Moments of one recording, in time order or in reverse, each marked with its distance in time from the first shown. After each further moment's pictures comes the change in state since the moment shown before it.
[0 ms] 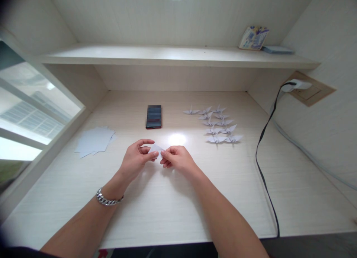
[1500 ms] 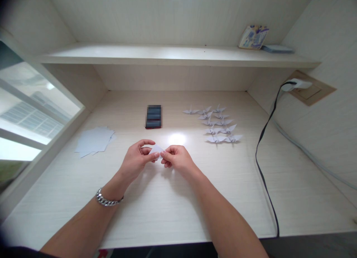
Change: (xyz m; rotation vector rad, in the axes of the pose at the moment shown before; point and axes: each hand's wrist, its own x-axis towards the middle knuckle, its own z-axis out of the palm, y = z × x) left_hand -0.001 0.000 0.003 0.012 -0.051 -0.006; right_hand 0.000 0.005 0.002 -0.010 0.042 -0.054
